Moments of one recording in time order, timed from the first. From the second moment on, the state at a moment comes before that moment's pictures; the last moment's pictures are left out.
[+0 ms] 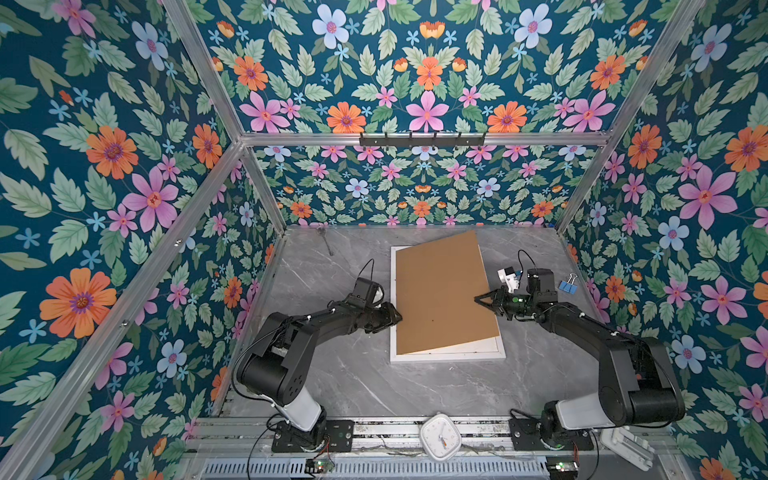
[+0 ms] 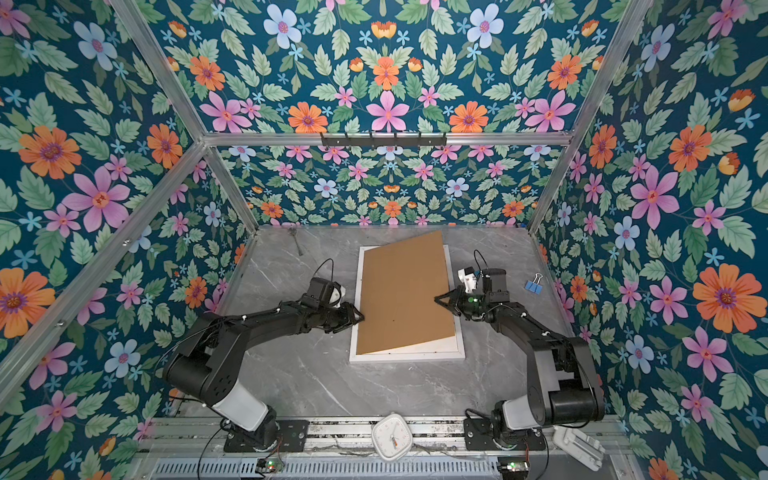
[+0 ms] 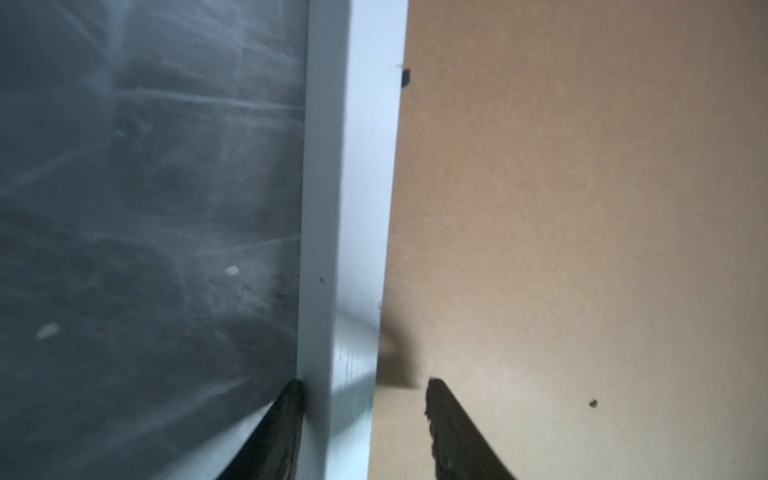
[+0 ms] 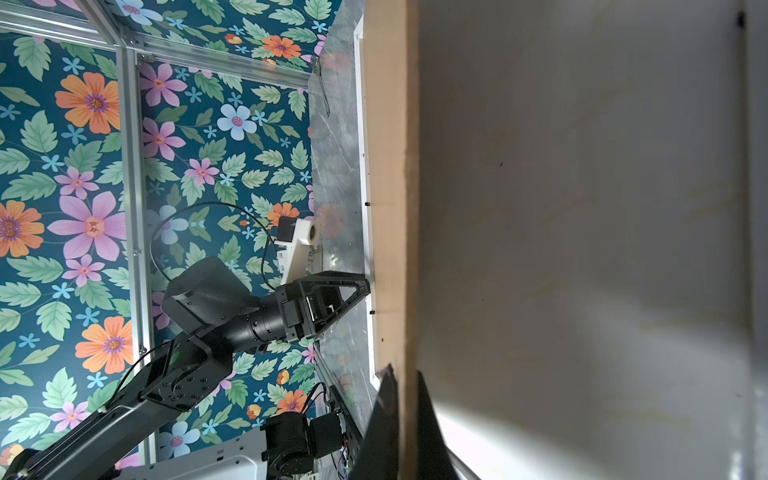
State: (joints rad) left arm -0.46 1.63 0.77 -0.11 0.40 -0.71; right arm 0.06 1.45 0.71 -0.02 -0.87 0.70
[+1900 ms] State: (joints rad) left arm -0.46 1.64 0.86 -0.21 0.36 -0.65; right arm 0.08 1.53 0.96 -0.56 -0.52 0.45
